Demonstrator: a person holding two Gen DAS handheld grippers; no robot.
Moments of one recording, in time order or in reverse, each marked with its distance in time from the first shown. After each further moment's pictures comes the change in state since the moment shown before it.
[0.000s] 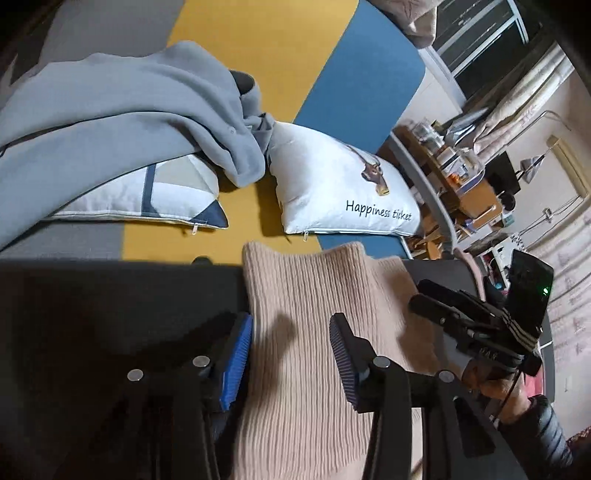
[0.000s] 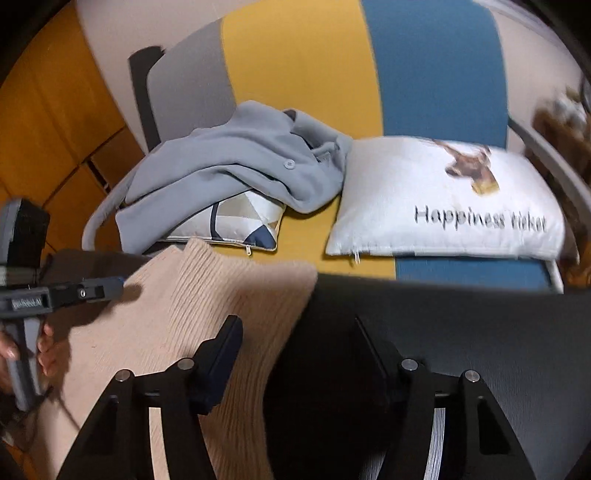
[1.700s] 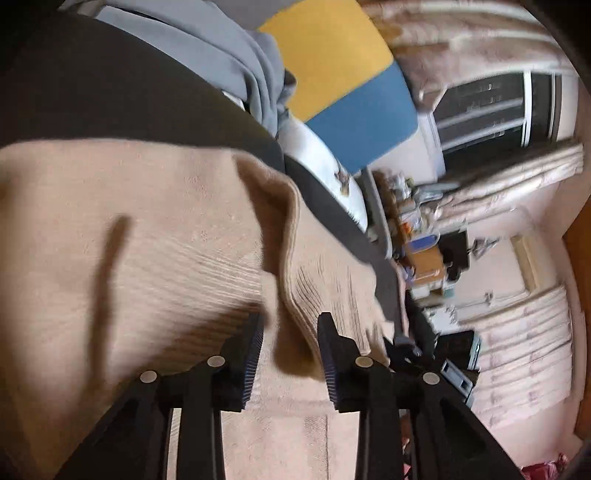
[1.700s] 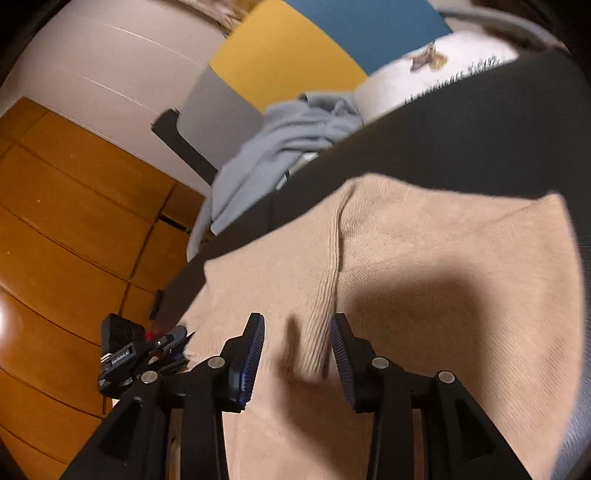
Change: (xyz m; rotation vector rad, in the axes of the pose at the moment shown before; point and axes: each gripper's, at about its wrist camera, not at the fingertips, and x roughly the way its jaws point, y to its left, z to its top) left arm -0.114 0.019 -0.205 -0.349 -0.059 -0.255; right arm -0.124 0.030 -0.167 0.446 0.000 0.384
